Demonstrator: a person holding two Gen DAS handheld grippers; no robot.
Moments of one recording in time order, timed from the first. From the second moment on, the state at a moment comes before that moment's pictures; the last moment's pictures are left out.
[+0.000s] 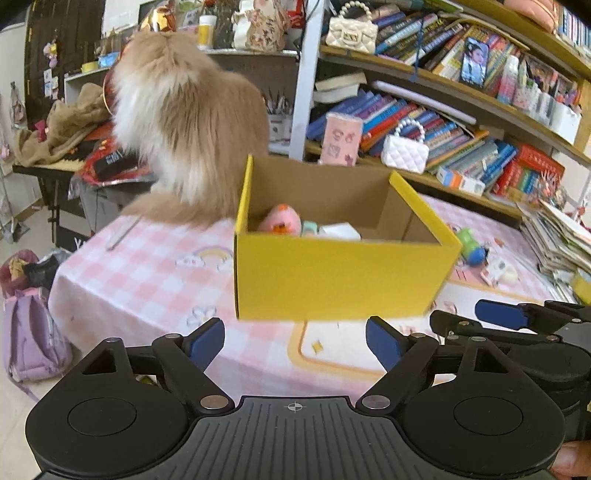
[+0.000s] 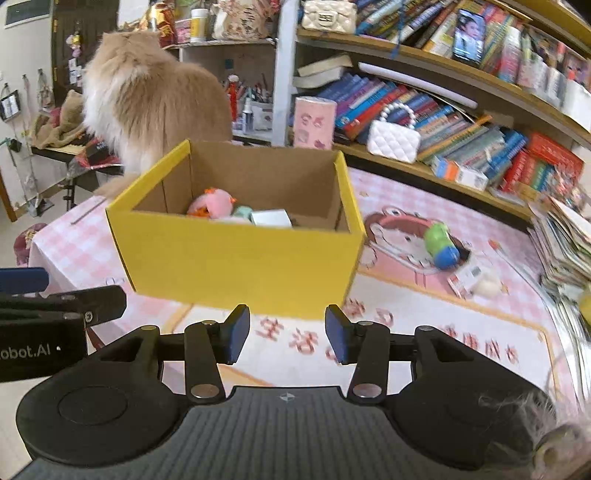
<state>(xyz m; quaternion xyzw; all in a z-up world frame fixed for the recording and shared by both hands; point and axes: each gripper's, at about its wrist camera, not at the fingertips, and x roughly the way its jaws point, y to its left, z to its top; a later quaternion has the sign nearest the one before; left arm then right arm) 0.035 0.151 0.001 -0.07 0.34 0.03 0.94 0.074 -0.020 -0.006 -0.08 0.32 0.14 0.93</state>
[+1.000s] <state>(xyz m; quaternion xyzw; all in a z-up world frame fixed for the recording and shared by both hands) 0.005 0.083 -0.018 -0.03 0.39 -0.09 0.92 -0.007 -0.093 -0.024 -0.03 0.36 0.01 0.93</state>
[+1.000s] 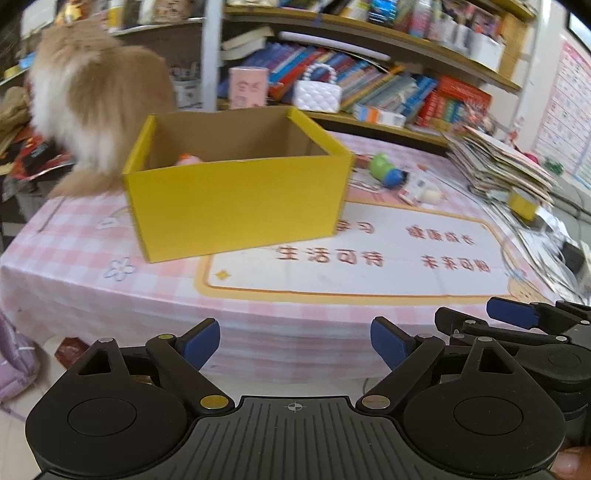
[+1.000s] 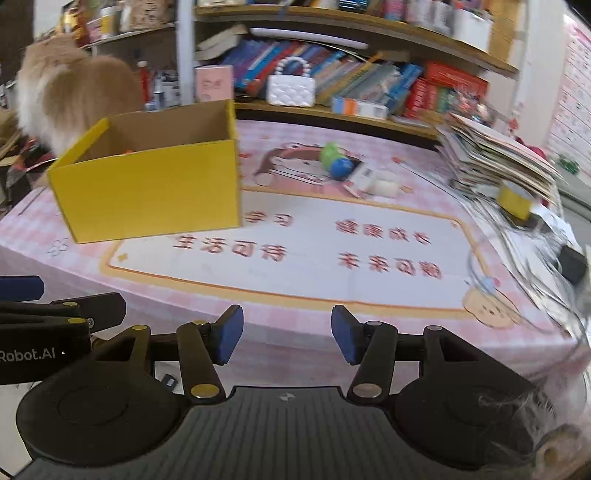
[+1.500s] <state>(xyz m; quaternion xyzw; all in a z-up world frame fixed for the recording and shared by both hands) 0.022 0.024 -0.022 0.01 0.40 -0.16 0.90 -0.016 -0.149 -0.027 0.00 0.37 -0.08 0.92</state>
